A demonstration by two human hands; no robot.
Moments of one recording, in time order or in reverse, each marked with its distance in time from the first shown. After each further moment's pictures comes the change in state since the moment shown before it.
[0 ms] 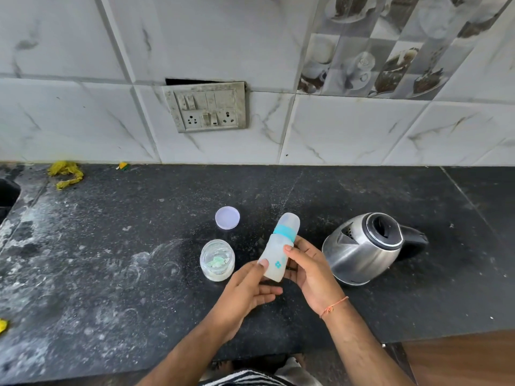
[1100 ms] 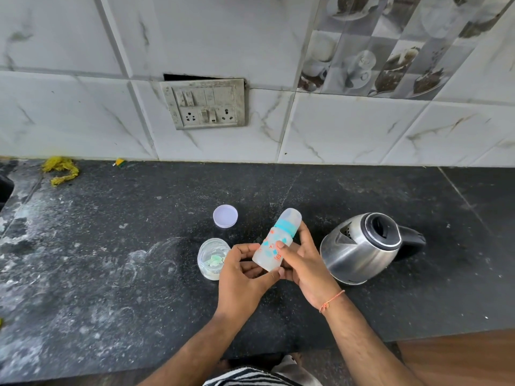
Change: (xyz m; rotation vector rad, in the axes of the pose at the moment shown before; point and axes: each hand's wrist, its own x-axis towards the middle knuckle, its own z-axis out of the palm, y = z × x) left_hand 0.017 -0.010 0.007 0.150 0.303 0.361; right_hand 0.001 -0.013 0.012 -0.143 -0.066 -0.026
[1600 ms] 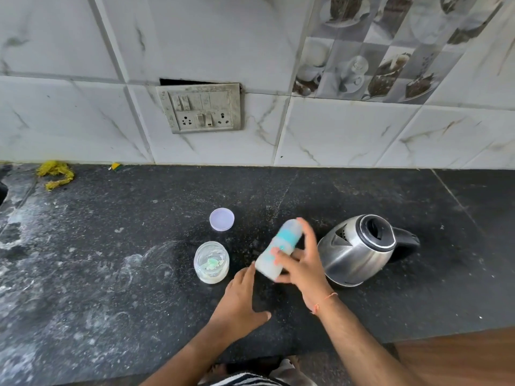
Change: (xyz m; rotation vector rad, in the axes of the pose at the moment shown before) left_hand 0.011 -0.051 -0.022 0.924 -0.455 -0.003; right_hand 0.003 0.014 -0.007 -0.123 0.194 -0.025
